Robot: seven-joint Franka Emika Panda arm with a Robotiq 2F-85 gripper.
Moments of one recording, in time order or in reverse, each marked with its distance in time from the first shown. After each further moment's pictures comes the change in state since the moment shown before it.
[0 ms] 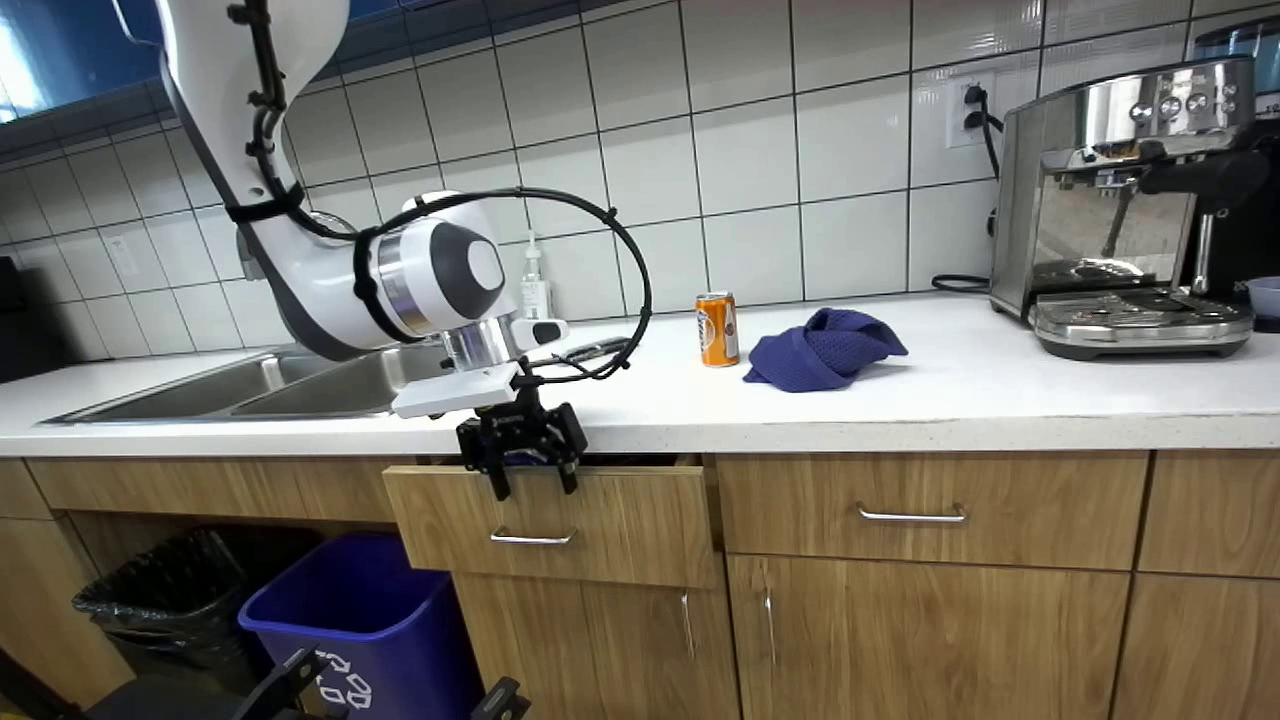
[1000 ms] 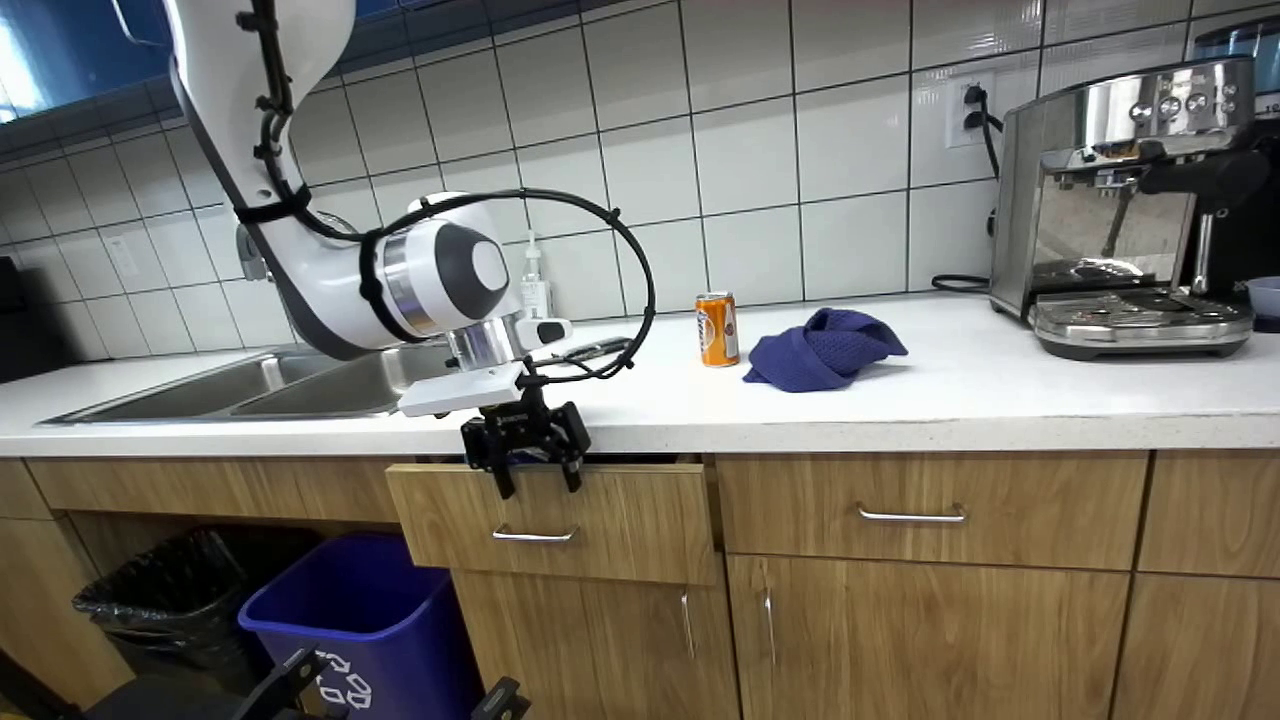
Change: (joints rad) arm 0.000 0.012 -0.003 0.016 0.014 0.000 -0.015
